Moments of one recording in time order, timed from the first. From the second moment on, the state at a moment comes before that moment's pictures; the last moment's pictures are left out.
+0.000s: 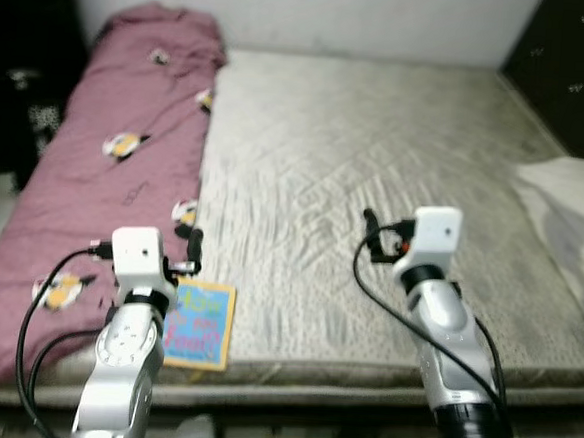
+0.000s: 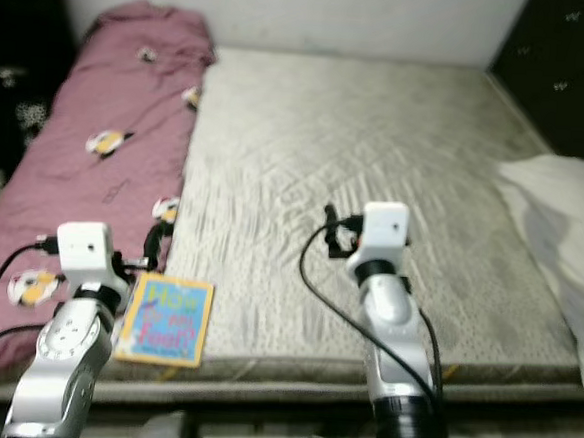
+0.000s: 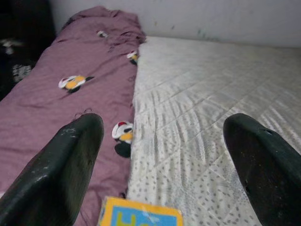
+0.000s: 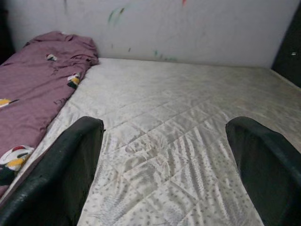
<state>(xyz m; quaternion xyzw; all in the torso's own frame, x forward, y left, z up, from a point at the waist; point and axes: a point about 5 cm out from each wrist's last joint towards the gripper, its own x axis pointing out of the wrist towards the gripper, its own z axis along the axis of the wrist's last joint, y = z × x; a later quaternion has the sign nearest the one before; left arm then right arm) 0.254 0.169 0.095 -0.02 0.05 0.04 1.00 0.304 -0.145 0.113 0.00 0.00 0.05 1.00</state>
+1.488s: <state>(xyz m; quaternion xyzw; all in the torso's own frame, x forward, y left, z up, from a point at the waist) 0.264 0.179 0.109 -0.03 0.00 0.05 1.00 0.315 -0.131 0.117 0.02 -0.01 0.06 1.00</state>
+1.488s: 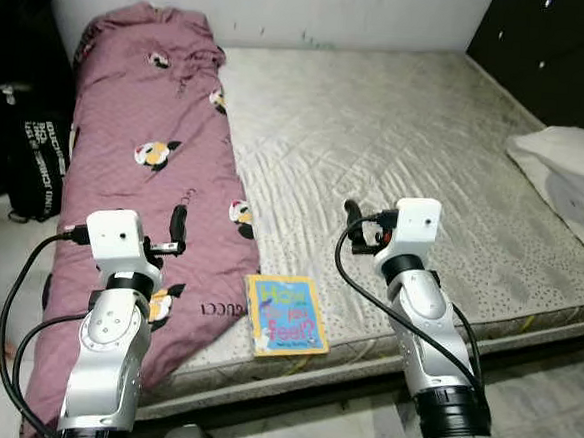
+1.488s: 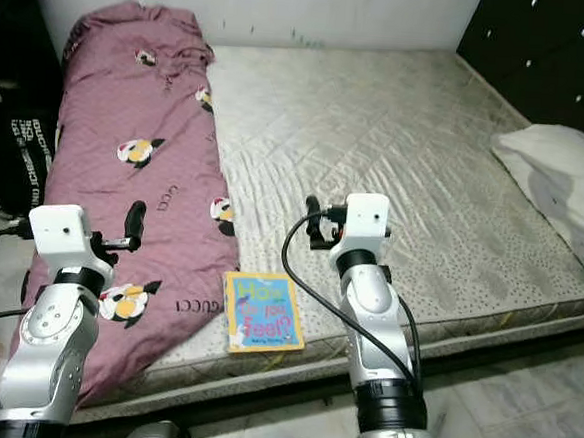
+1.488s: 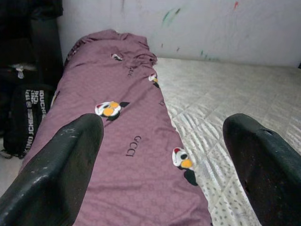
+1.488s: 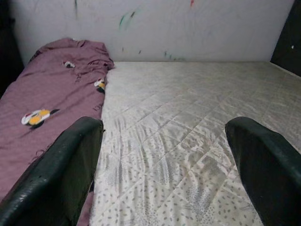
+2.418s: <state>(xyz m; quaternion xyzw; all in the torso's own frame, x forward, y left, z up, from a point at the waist) 0.249 0.197 0.100 0.03 0.00 0.06 1.00 0.279 -0.136 0.098 0.04 0.01 0.04 1.00</state>
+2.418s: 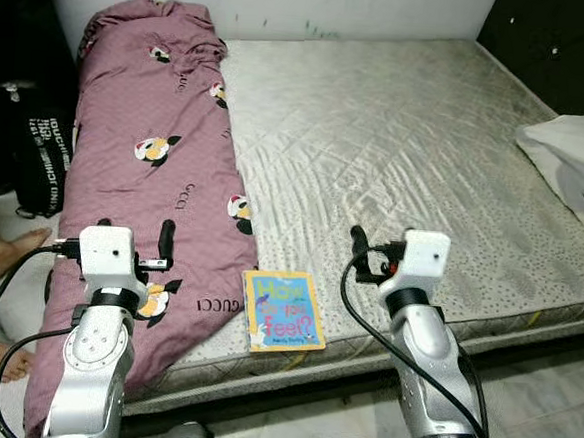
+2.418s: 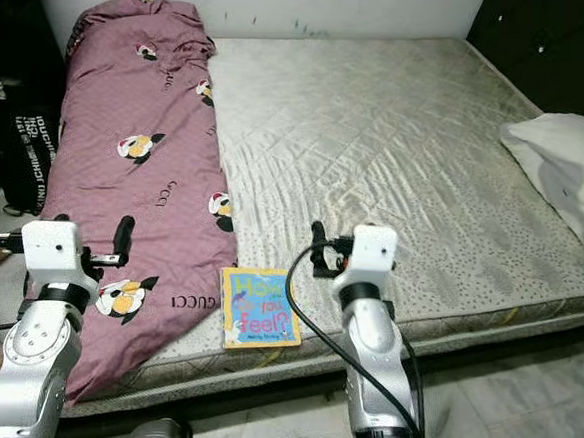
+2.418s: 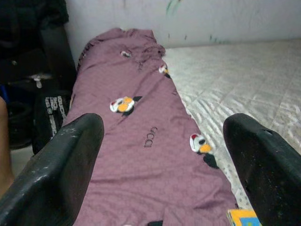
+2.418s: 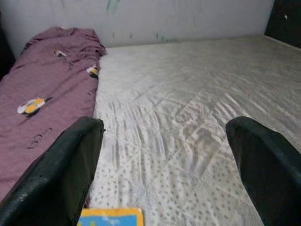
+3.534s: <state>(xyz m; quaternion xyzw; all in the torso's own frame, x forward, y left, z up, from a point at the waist) 0.242 0.198 0.095 0.03 0.05 0.10 0.99 0.290 -0.136 0.109 0.02 0.01 0.05 1.00</state>
